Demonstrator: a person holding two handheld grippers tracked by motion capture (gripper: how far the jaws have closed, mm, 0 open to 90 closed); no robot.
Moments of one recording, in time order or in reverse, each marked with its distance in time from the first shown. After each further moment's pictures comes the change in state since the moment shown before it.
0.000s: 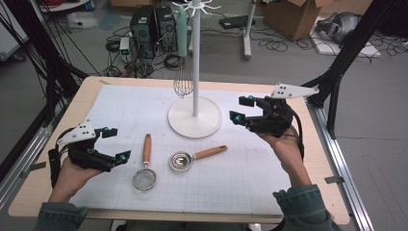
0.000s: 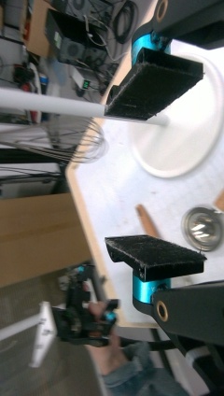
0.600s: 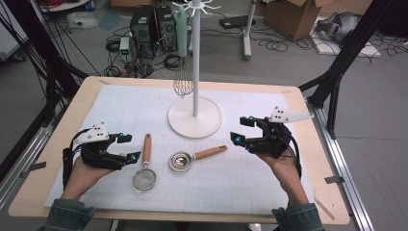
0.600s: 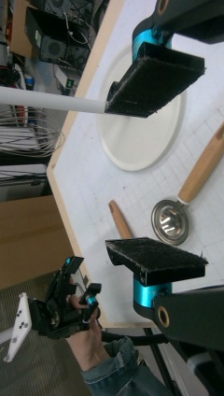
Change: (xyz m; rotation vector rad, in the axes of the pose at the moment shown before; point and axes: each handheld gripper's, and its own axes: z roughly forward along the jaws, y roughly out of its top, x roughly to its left) left arm -0.001 -0.008 0.024 0.055 -0.054 0.000; right arm 0.010 -0.054 -0.003 0.022 -0.017 0.035
